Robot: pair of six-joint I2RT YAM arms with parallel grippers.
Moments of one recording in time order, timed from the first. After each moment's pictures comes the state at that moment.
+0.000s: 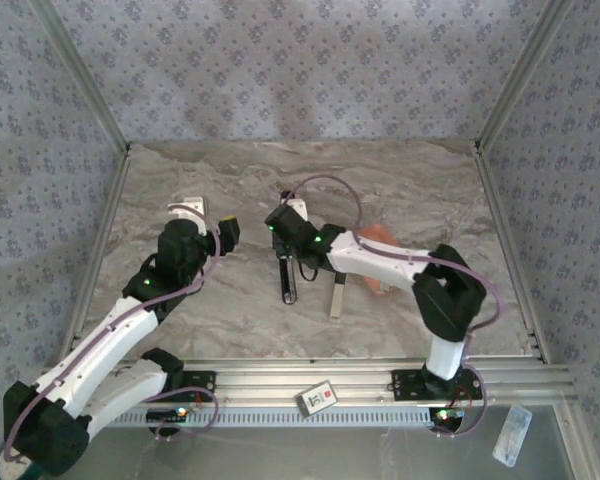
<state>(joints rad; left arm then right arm) -0.50 0.88 0.67 -0.18 -0.29 -0.36 0.92 1.84 1.37 -0.43 0.32 0.65</state>
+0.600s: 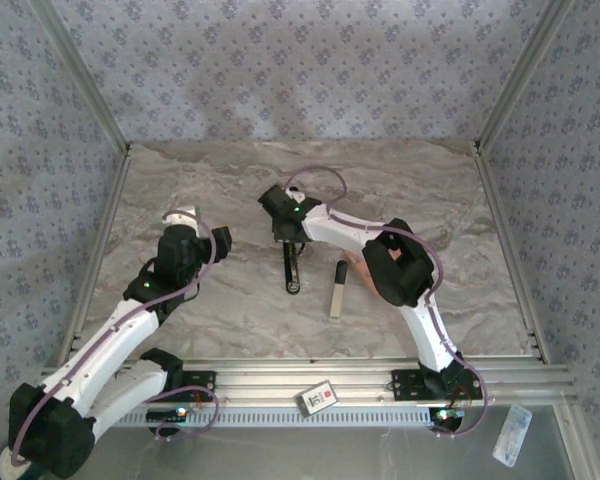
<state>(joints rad) -0.43 0.89 0.60 -0.21 -0.28 -0.41 0.78 2.20 1.73 -0.64 0.27 0.73</state>
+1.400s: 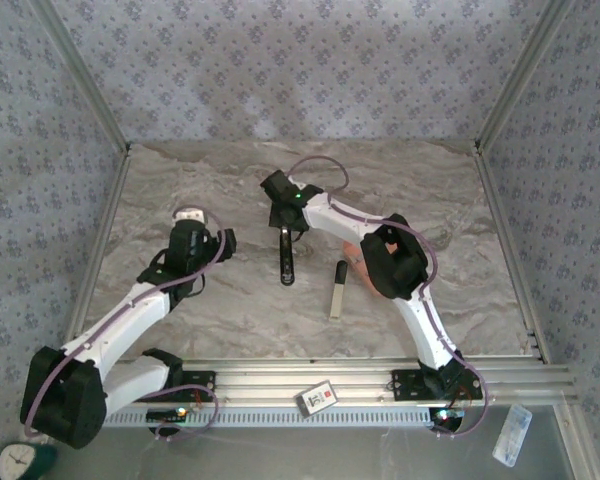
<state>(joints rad) -0.38 1.05 0.59 -0.15 -0.22 -0.43 0.74 2.27 1.88 -0.67 0.19 0.77</state>
